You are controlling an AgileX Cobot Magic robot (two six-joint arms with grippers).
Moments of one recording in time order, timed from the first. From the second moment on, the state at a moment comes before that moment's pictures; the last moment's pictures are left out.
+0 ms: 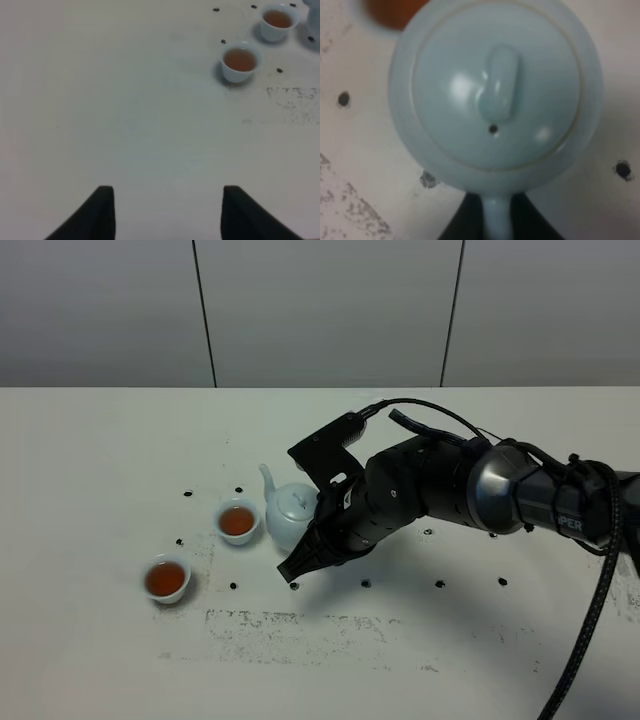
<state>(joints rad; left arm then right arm) -0.04 0.00 -0.46 -0.05 1.06 0.03 0.65 2.07 -1.40 0.08 0.49 -0.13</state>
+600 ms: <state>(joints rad) -0.04 0.00 -0.46 -0.05 1.06 0.03 0.63 2.02 -1.40 0.04 0.52 -0.13</state>
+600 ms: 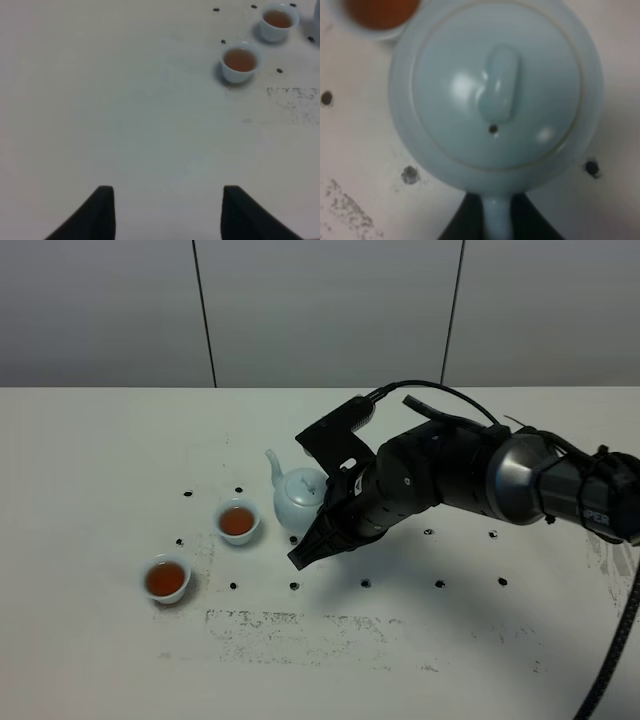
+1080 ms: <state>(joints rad) -0.04 0.00 -0.46 -0.05 1.06 0.03 0.54 1.87 -1.25 0.00 0.59 -0.10</state>
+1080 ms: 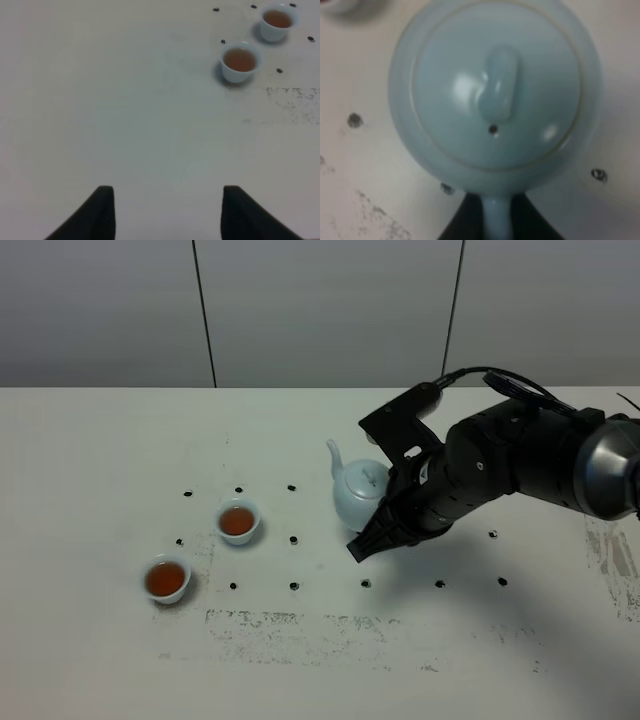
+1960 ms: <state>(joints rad) -0.04 0.00 -0.46 -0.05 1.06 0.03 0.45 1.74 -0.96 -0.02 0.51 -0.03</state>
